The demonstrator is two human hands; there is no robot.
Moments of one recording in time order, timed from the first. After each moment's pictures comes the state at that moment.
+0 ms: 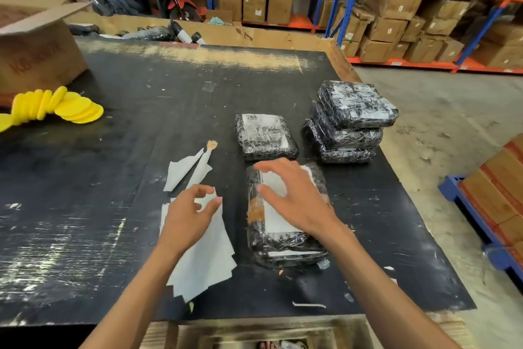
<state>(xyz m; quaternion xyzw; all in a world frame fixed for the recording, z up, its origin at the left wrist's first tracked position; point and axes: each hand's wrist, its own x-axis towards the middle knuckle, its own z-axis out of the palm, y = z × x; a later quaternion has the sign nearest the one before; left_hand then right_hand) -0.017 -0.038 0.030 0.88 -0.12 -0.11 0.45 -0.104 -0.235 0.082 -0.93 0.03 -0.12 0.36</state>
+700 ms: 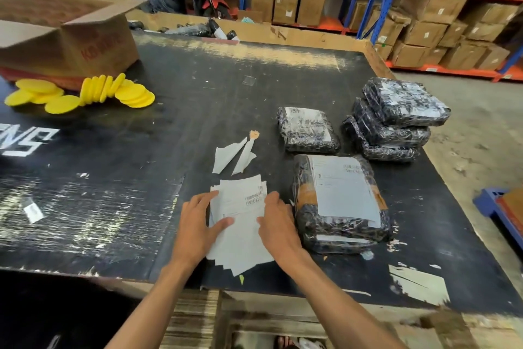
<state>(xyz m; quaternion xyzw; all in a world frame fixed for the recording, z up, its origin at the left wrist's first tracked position) -0.013 0.052 -0.049 0.90 -0.16 -0.01 0.40 -0.079 -0.110 -0.012 -0.94 0.20 0.01 0.27</state>
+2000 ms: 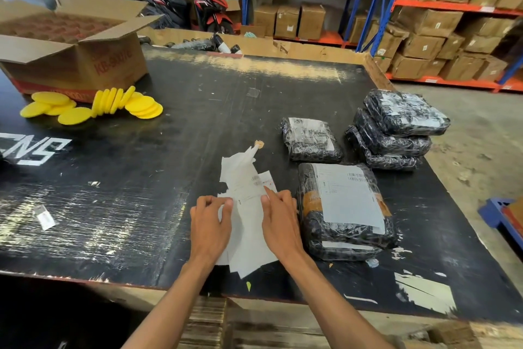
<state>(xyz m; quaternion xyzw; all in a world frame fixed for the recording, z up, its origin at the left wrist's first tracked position) -0.009 0.033 -0.041 0.90 -0.09 0.01 0.42 -0.073 -0.108 -0.008 -0.90 0.15 -0.12 0.38</state>
